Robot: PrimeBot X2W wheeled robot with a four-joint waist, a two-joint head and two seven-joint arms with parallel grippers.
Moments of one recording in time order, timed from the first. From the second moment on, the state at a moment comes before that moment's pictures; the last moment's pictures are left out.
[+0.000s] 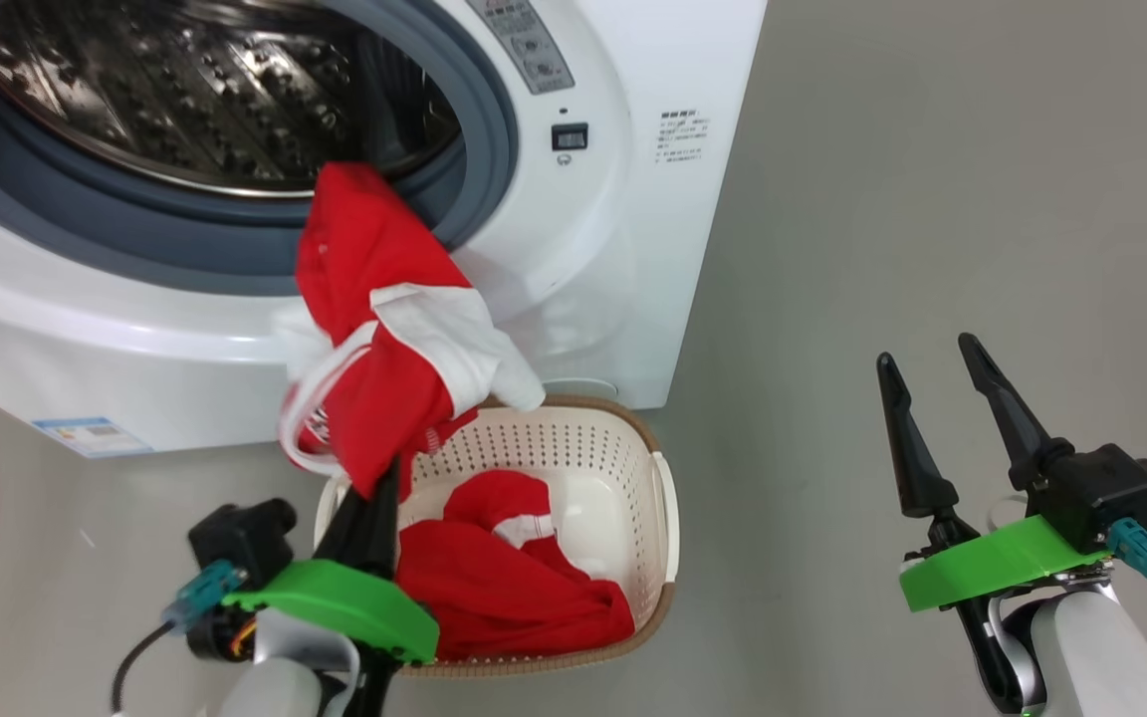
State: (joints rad) left arm -0.31 0.04 -0.21 0.42 -0.52 -0.02 -0.19; right arm -0.19 -0.05 0.00 0.20 0.17 0.12 -0.26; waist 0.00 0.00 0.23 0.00
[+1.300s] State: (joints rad) left arm -0.77 0.03 -0.36 1.23 -0.72 -0.07 -0.25; right arm -0.38 -0.05 0.03 0.14 0.19 0.12 -0.26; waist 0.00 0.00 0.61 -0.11
